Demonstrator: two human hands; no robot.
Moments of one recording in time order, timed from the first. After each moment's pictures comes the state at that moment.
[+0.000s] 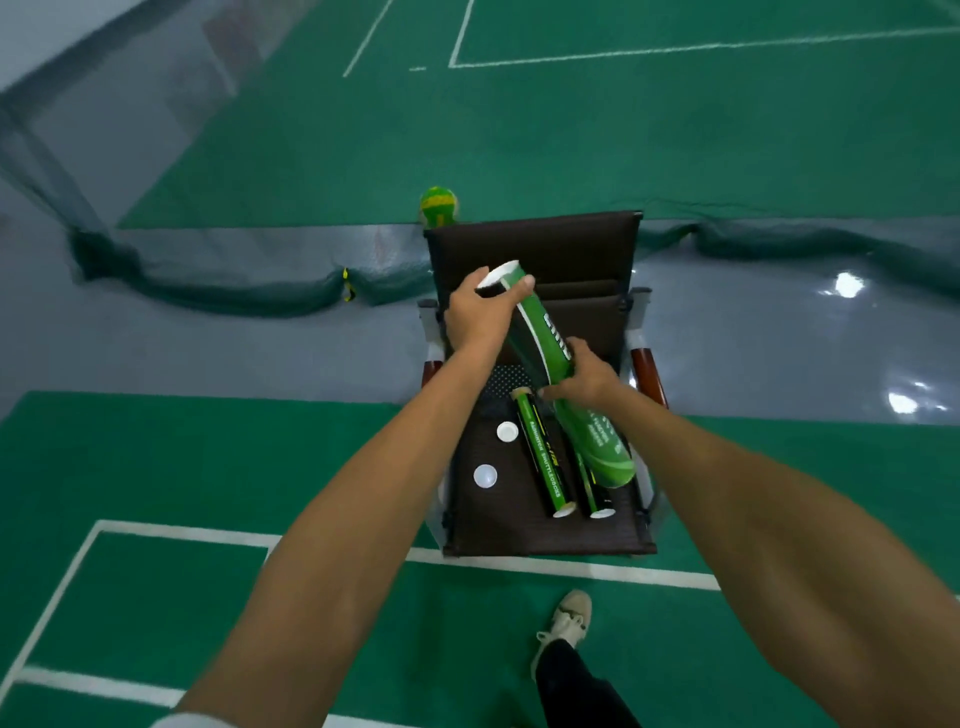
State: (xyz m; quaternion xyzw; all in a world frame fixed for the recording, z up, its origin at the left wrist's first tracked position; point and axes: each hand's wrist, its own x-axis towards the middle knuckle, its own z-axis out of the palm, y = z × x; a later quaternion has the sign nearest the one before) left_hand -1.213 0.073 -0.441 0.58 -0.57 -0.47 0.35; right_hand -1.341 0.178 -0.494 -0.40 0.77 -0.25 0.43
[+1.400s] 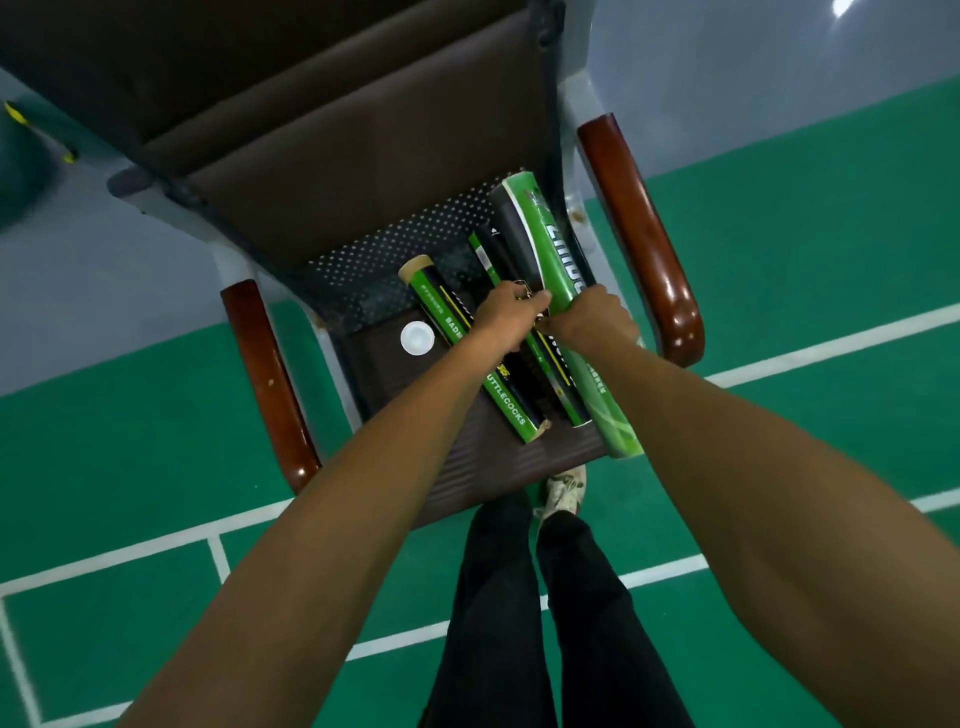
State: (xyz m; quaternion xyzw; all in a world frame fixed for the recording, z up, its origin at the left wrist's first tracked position) left_hand -1.405 -0.002 -0.888 0.52 -0.61 -0.57 -0.17; right_hand -1.486 0.086 -0.866 -0.09 0.91 -0.01 0.42
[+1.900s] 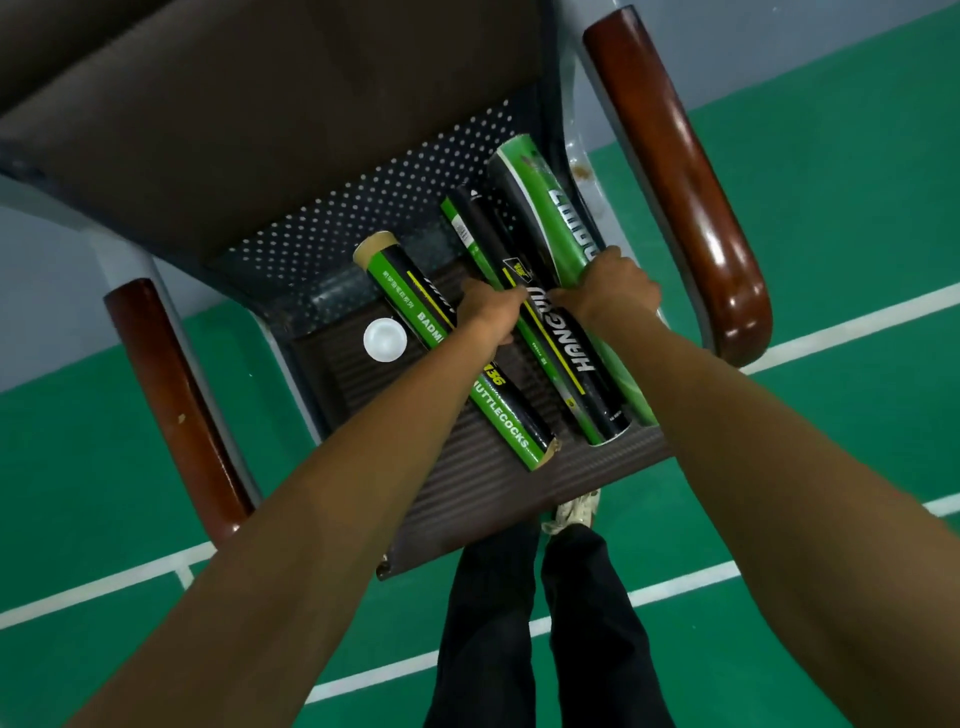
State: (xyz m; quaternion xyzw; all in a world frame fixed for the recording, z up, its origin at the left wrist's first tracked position) left_hand -1.413 -0.012 -1.036 0.62 -0.54 -0.54 -0.18; right_hand -1.521 0.087 -1.009 -0.15 0.92 0.04 0.36
